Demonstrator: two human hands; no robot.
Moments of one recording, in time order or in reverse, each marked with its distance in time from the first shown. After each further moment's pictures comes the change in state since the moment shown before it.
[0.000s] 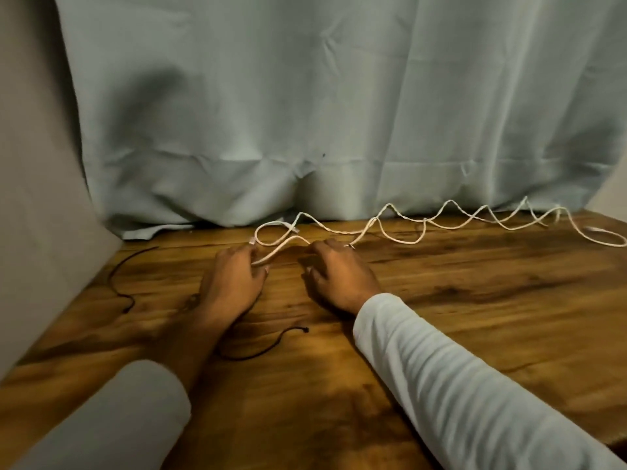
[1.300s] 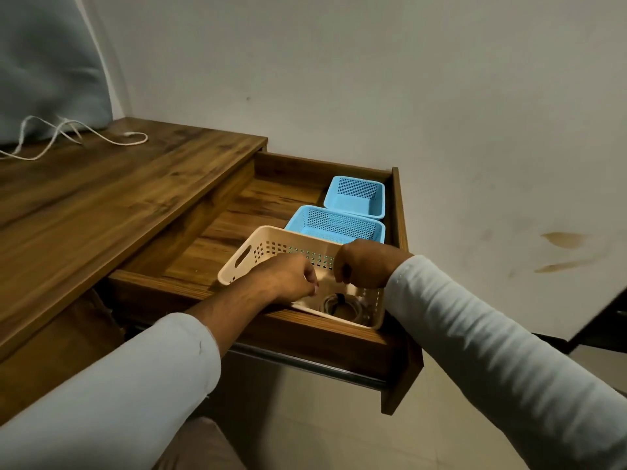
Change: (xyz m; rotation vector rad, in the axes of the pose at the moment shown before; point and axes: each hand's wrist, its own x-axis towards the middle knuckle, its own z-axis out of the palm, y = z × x) left_hand -0.394 0.523 0.142 -0.160 -1.156 1.139; right_hand -0.597 0.188 -0.288 -0.319 -0.400 1.161
